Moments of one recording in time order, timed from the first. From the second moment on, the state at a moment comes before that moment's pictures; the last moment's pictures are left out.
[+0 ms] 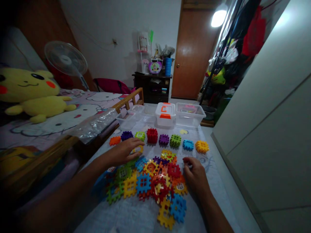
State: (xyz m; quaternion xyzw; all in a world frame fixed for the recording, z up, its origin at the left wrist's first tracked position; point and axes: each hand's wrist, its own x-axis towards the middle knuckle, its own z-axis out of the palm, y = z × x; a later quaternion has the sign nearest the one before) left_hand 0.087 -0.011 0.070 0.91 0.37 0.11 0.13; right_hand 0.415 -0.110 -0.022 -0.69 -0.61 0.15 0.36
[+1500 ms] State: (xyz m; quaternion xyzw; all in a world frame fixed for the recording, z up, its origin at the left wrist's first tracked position) left_hand -0.023 0.000 -0.042 0.75 0.62 0.23 0.05; right_hand 0.381 -0.105 -0.013 -0.61 -0.74 0.13 0.25
